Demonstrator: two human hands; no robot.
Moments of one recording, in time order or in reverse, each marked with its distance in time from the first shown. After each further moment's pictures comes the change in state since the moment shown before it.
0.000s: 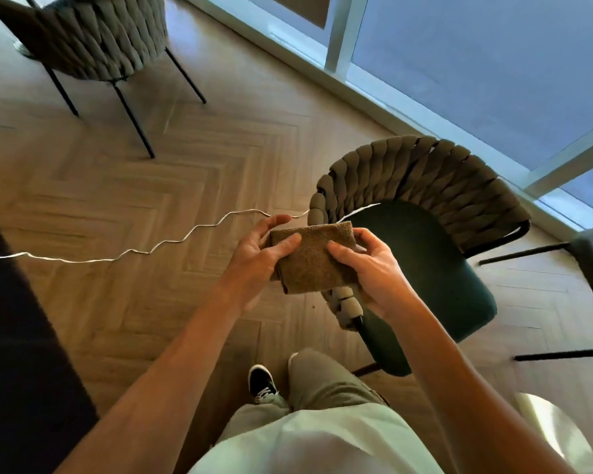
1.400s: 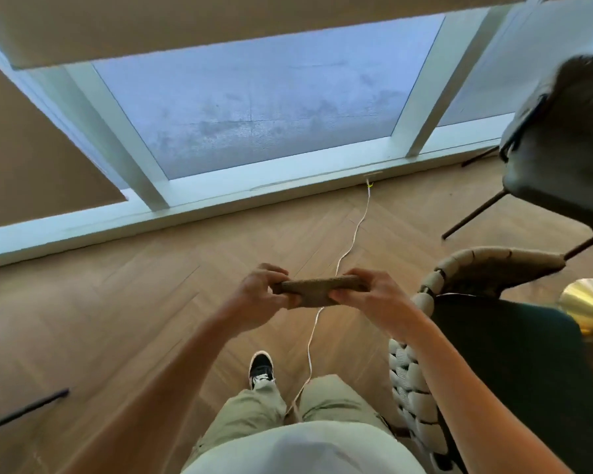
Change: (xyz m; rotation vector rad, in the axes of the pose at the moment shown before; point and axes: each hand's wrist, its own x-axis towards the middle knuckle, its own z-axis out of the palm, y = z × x) left_hand 0.714 0.321 0.101 1.103 -1.029 0.131; right_hand 0.511 -0.306 -0.080 -0.044 0.724 -0.076
